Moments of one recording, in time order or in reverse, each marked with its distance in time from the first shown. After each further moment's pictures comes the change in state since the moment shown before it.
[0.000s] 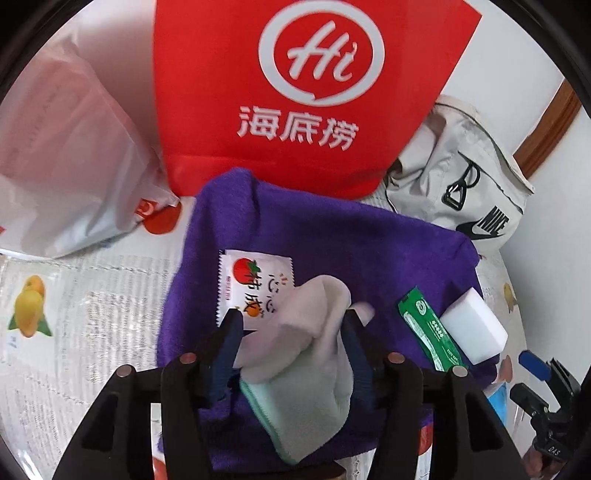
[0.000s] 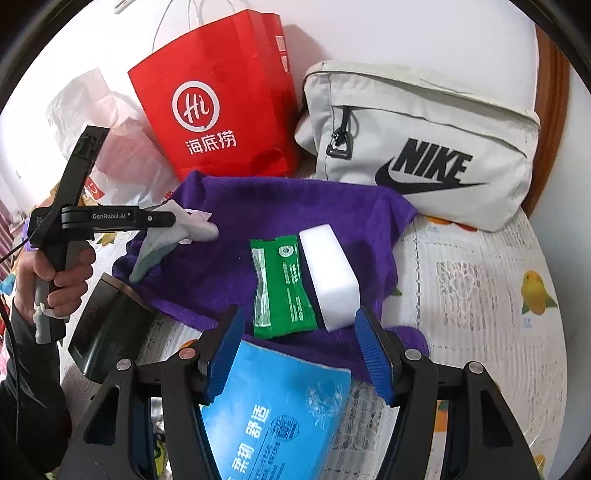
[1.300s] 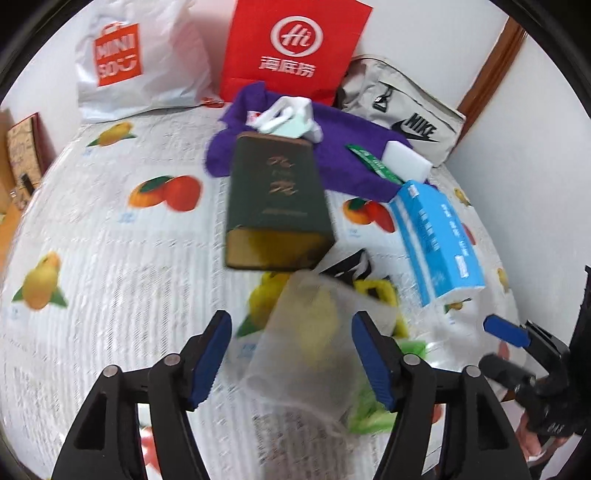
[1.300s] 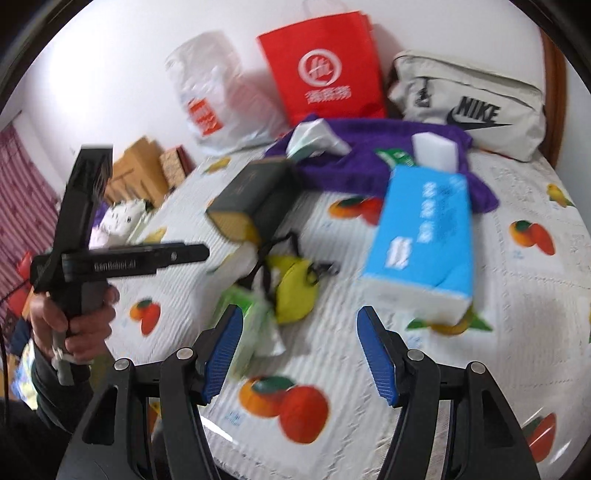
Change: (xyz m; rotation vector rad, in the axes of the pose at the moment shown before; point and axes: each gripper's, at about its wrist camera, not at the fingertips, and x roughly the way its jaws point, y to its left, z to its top) left arm -0.136 0.013 -0.244 0.006 -0.019 -0.014; right arm -0.099 0.117 -0.170 -0.065 0.020 0.181
